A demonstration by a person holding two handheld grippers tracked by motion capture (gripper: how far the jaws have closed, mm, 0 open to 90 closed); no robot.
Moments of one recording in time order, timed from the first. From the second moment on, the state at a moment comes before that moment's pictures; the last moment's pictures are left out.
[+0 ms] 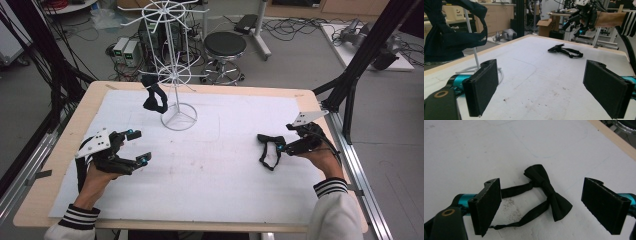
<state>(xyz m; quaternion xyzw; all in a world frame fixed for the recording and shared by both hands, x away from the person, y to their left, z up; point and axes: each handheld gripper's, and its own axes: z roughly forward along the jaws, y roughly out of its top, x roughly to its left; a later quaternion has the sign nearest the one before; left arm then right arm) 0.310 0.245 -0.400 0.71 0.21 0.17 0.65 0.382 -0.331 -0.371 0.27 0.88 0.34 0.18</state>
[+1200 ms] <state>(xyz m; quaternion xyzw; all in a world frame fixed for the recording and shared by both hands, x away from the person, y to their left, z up) 0.313 0.243 -0.402 0.71 0.21 0.16 0.65 0.427 -0.339 -0.399 0.30 0.91 0.25 0.14</state>
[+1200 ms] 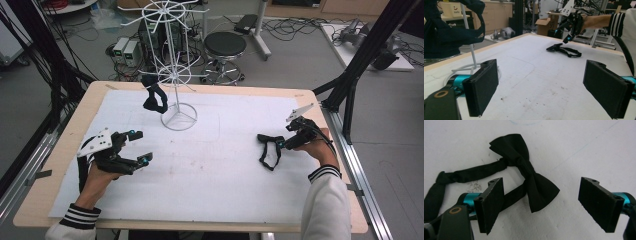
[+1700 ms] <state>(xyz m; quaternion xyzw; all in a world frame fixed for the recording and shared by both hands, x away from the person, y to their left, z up) 0.312 0.243 -0.403 0.71 0.21 0.16 0.65 0.436 -0.334 -0.413 0.29 0.92 0.22 0.12</state>
